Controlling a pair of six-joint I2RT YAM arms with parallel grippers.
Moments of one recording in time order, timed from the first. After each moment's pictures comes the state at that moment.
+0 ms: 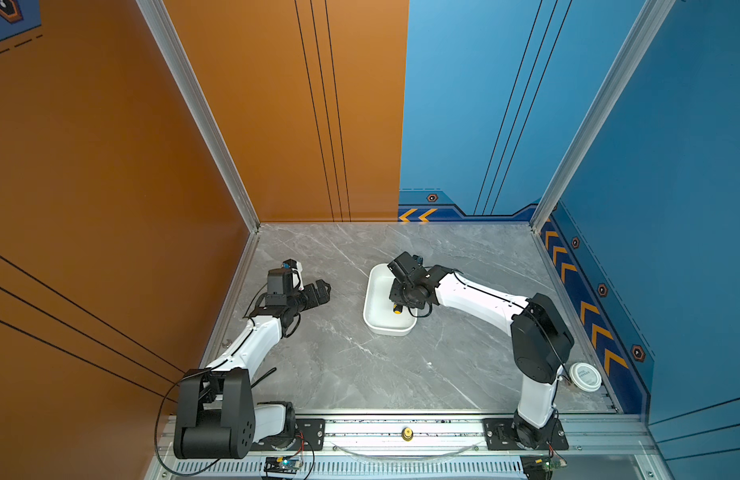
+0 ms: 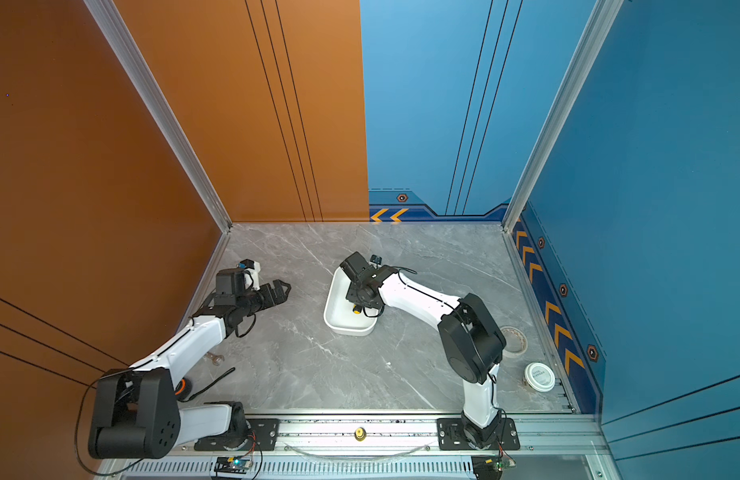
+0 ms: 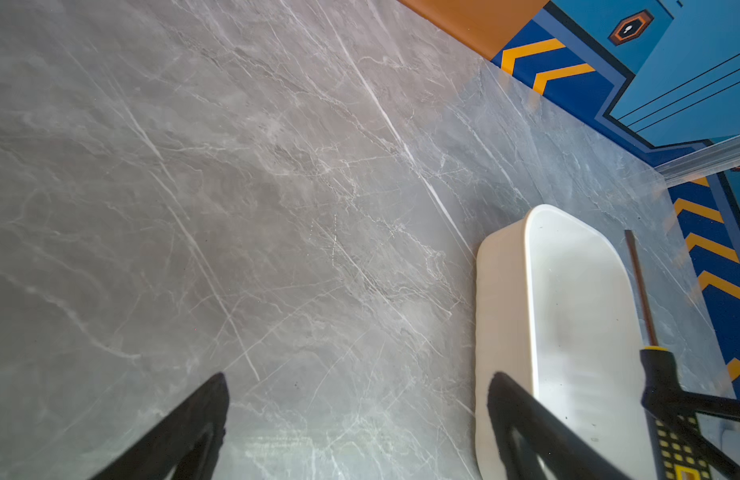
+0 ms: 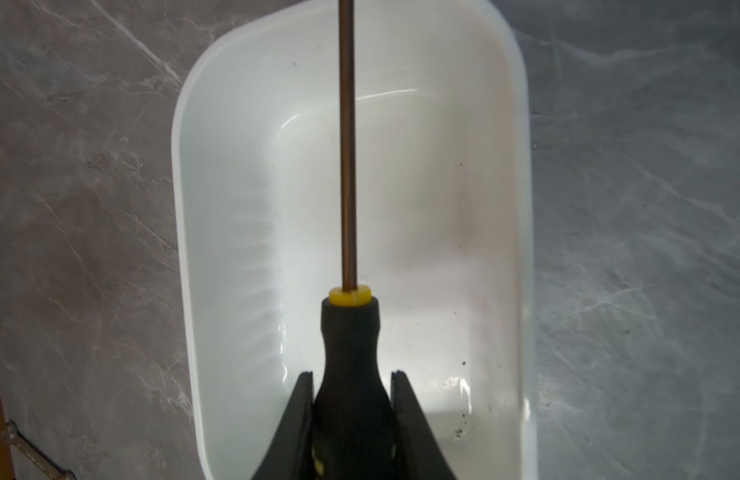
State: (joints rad) left arm 0.01 1.29 0.69 -0.12 0.27 -0.38; right arm 0.76 1.90 1.47 -0.65 0.12 0.97
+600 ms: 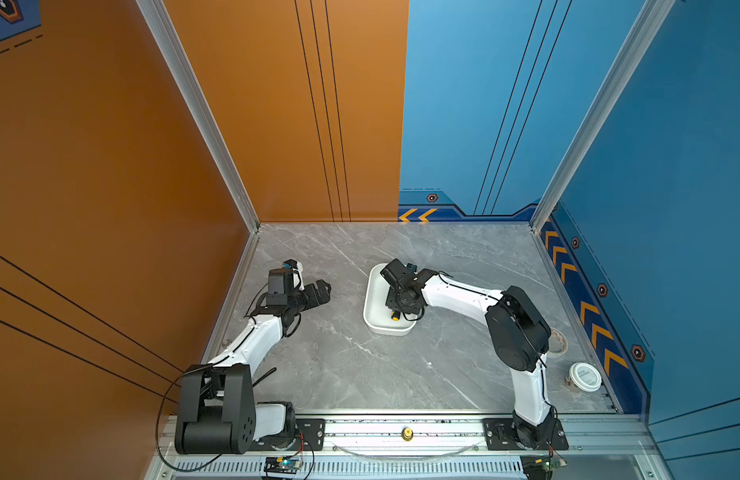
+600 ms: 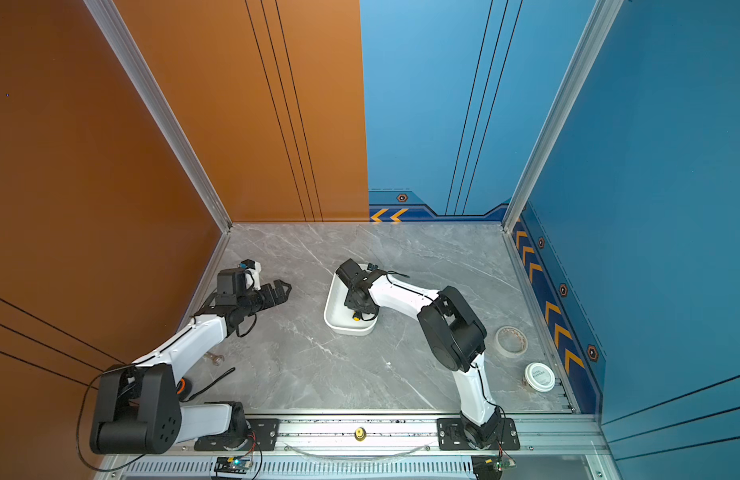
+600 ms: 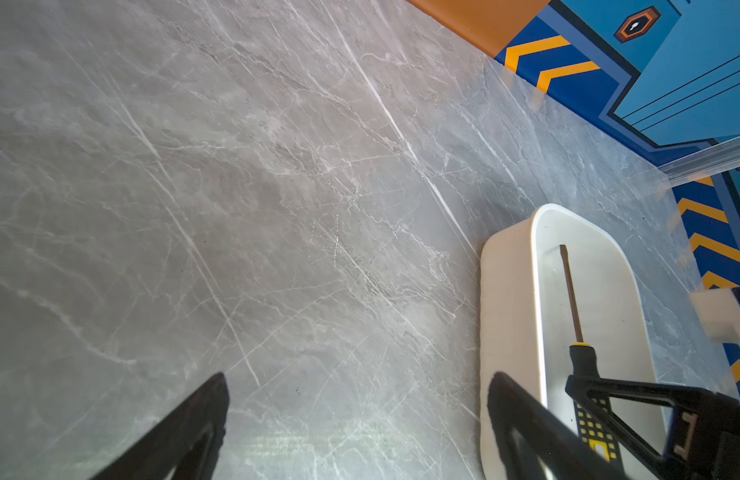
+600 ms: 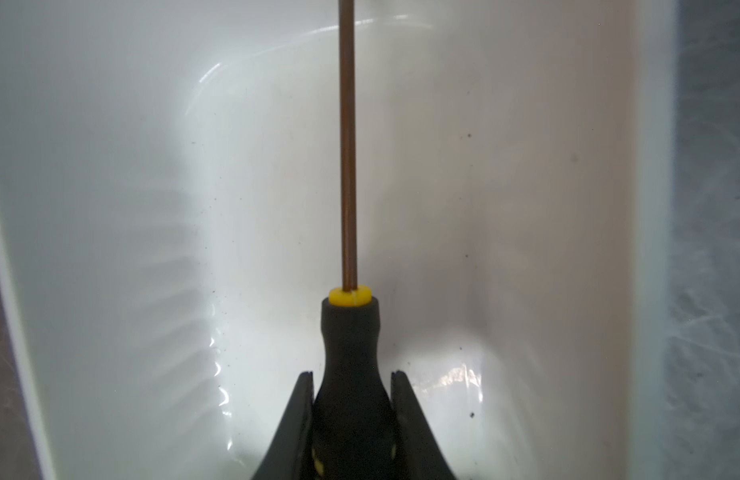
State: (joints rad) left arm 0.01 1.31 0.69 -0.10 0.27 -0.38; right arm 0.76 2.04 1.51 -0.65 0.12 0.98
